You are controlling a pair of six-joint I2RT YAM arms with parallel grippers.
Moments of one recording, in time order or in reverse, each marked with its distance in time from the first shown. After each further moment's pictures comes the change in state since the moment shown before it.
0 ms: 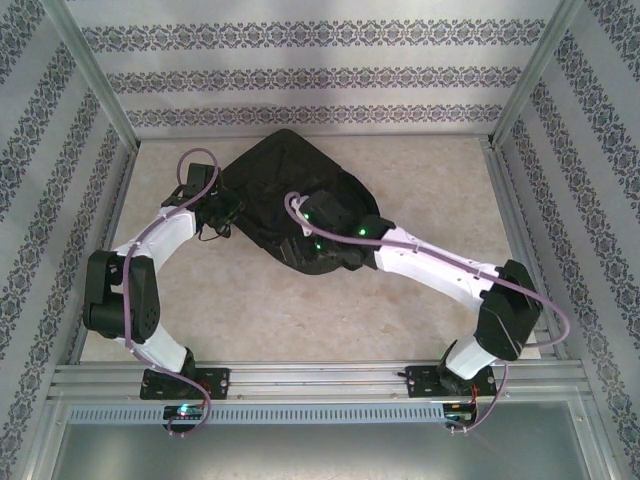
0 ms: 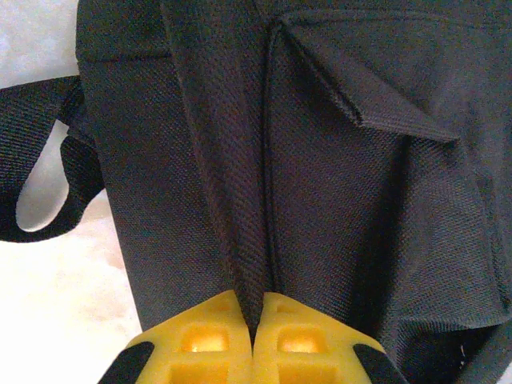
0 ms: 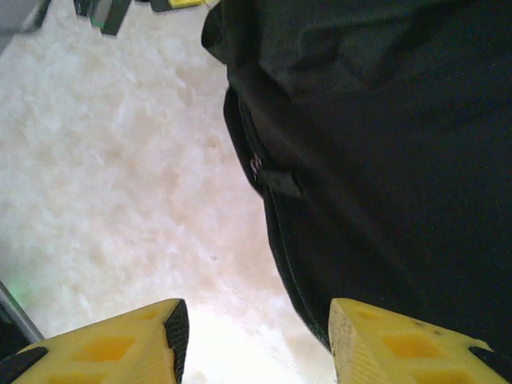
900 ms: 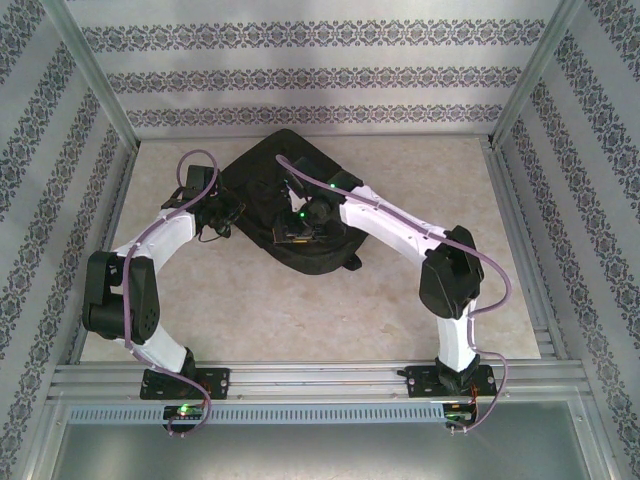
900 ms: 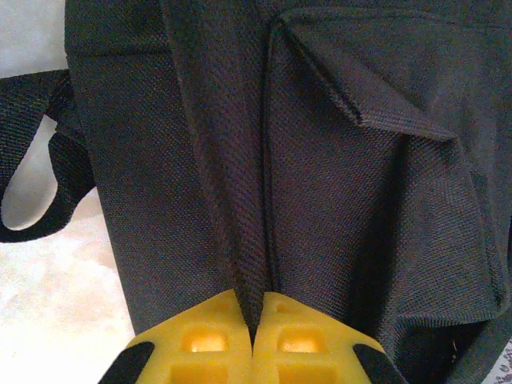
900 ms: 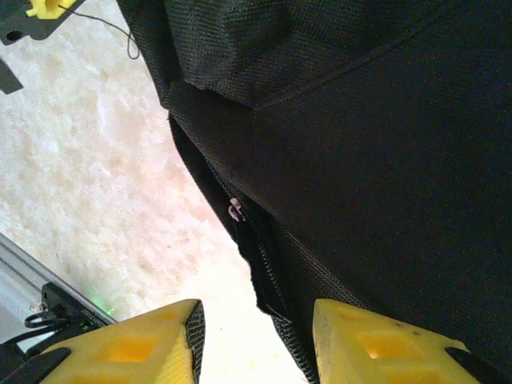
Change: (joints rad) left arm 0.000 -0.003 -0.025 0.042 0.025 -0.014; right arm -0.098 0.362 0.443 -0.364 -0.225 0.201
